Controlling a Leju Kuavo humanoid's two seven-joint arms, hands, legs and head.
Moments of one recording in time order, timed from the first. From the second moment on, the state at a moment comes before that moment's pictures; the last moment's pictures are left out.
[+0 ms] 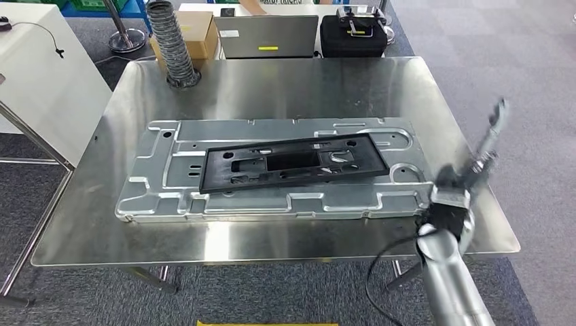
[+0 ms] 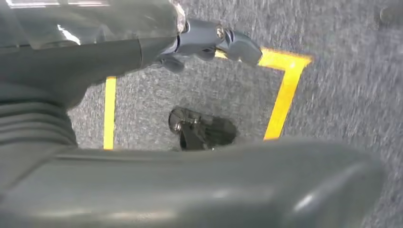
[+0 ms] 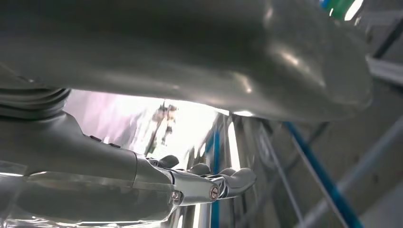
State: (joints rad) left arm -0.06 -0.05 1.37 -0.22 -0.94 -0.13 -0.44; right arm -0.26 -0.12 0.06 -1.58 0.38 -0.66 -0.65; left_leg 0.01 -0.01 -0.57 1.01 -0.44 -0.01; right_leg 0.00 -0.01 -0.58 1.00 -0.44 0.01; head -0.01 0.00
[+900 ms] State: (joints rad) left arm -0.06 -0.08 1.43 -0.22 -0.91 -0.14 -0.46; right arm 0.12 -0.01 -0.94 -1.28 0.74 -0.43 -0.69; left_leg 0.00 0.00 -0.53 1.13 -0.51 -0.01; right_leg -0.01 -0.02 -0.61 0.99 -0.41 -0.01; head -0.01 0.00
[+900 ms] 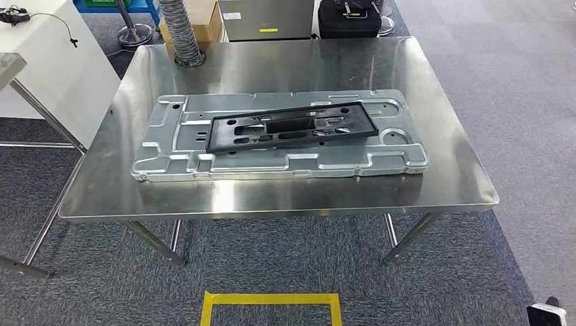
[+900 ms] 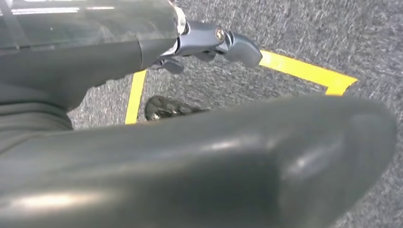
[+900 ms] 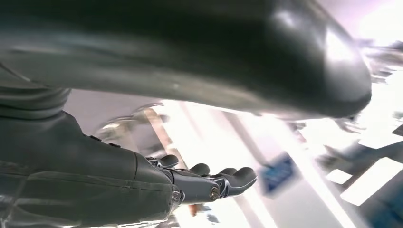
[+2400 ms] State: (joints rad) left arm -0.07 -0.09 1.41 -0.22 -0.97 -0.18 -0.48; right arm -0.03 0.06 -1.17 -0.22 1.21 -0.08 0.01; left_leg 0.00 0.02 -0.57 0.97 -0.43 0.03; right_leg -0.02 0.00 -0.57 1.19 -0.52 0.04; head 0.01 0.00
